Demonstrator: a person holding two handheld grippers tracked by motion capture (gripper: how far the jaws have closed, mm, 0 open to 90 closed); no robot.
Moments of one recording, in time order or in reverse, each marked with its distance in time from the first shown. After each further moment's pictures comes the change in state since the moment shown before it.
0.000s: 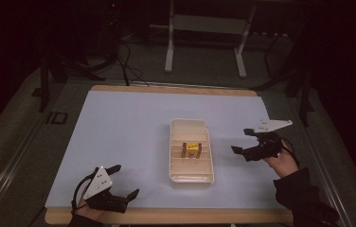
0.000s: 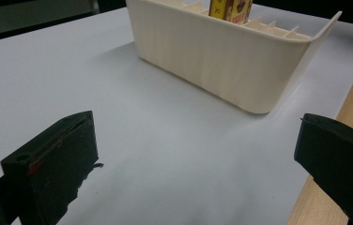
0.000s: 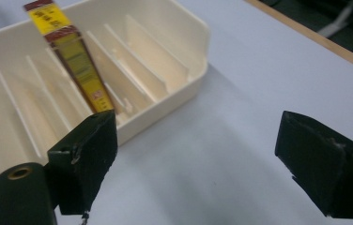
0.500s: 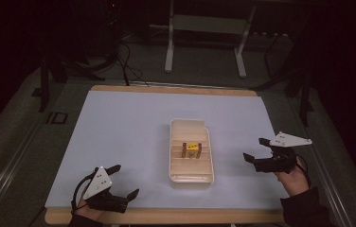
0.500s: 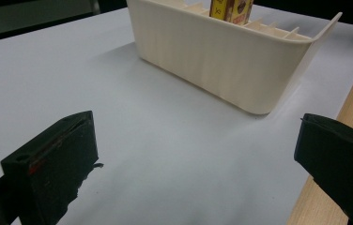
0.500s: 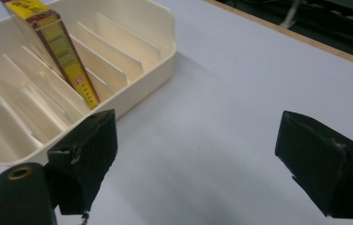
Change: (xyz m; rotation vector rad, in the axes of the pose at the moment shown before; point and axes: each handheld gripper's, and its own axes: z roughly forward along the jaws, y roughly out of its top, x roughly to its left) left arm 0.000 0.000 0.000 0.000 0.001 -0.001; right arm 0.016 -0.040 -0.032 -0.071 -0.148 0.100
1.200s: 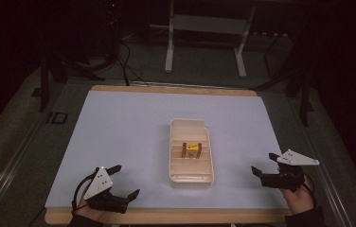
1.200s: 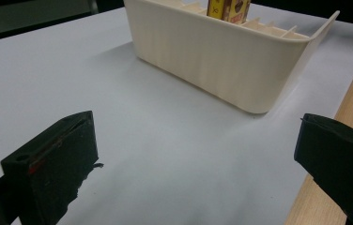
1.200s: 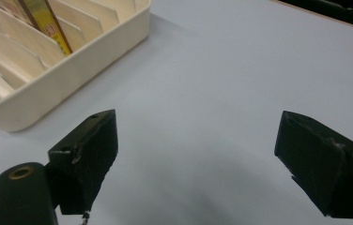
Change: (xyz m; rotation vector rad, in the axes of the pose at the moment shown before) left arm -0.001 0.000 0.000 0.002 -0.008 0.007; right arm 0.007 -0.049 -0.014 0.033 -0.100 0.043
